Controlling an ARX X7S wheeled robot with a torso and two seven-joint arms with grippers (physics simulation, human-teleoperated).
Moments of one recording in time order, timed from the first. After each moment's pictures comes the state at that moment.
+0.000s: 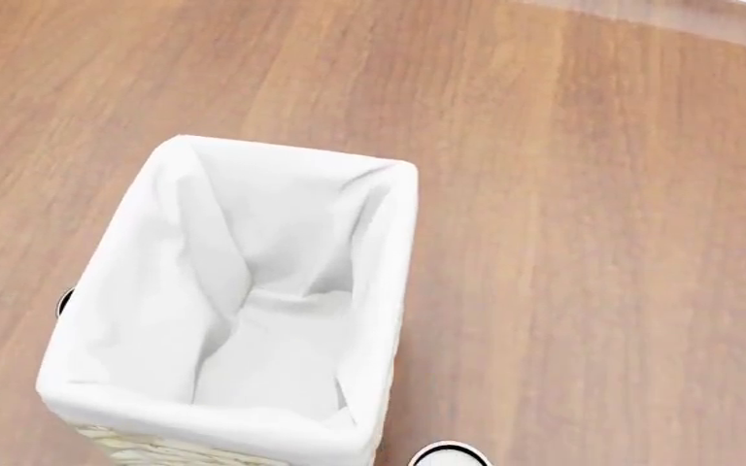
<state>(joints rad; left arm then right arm) 0.17 -0.46 0.05 0.98 -0.47 -0.28 -0.47 -0.29 0.53 -0.37 -0.44 0.34 0.27 0.09</state>
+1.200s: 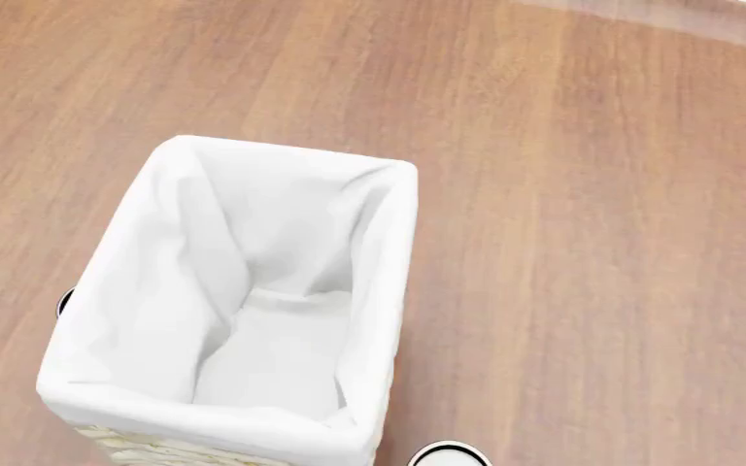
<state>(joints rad) 0.18 -0.49 0.06 0.99 -0.49 -0.26 -0.50 -0.20 0.39 -0.43 -0.33 0.39 0.39 0.18</state>
